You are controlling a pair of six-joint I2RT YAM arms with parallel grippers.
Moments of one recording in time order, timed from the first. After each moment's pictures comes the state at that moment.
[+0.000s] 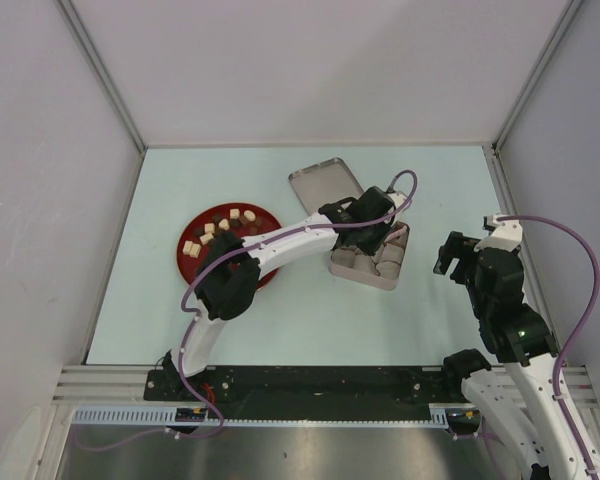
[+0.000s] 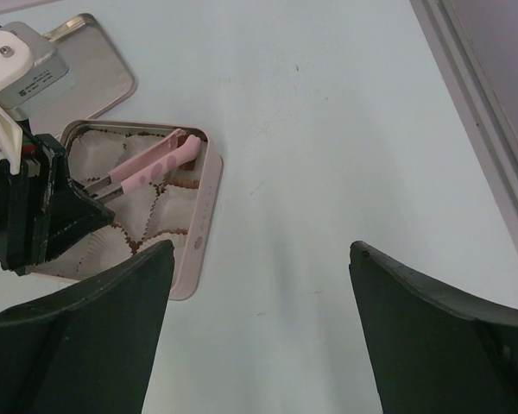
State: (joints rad) left arm -0.95 2.16 1.85 -0.52 -0.05 -0.09; right arm 0.30 0.51 0.75 -0.60 0.38 0.26
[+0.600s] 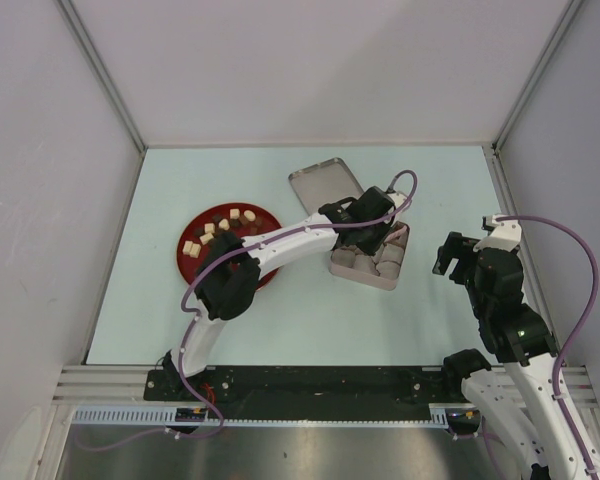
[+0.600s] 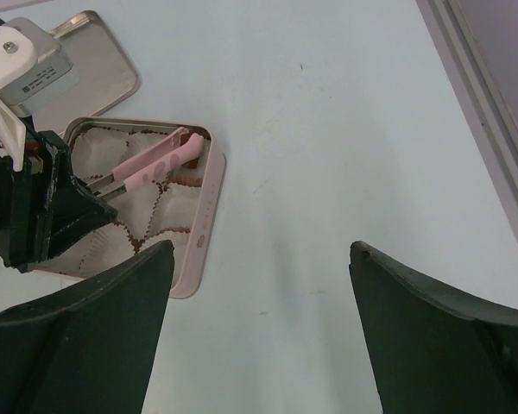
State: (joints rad) left arm -0.95 2.16 1.85 -0.52 -0.05 -0.09; right arm 0.30 0.51 0.74 -0.60 0.36 0.26
